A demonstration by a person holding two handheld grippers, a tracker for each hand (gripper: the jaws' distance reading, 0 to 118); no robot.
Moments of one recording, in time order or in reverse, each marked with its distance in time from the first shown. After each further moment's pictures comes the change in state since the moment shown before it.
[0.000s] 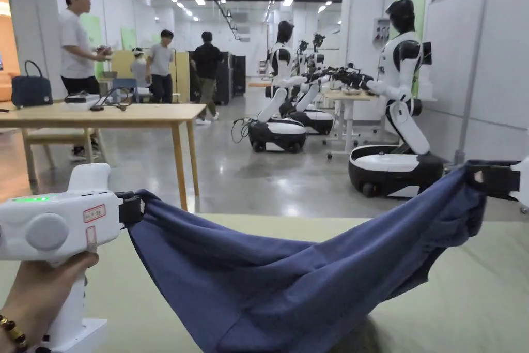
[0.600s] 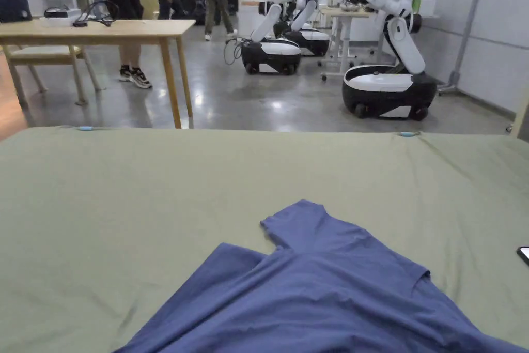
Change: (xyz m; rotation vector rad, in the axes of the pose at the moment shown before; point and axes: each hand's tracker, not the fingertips) left arm -0.013 -0.277 0.189 -0.480 -0.093 -0.011; right arm 0.021 -0.289 0.168 -0.665 -0.016 0.053
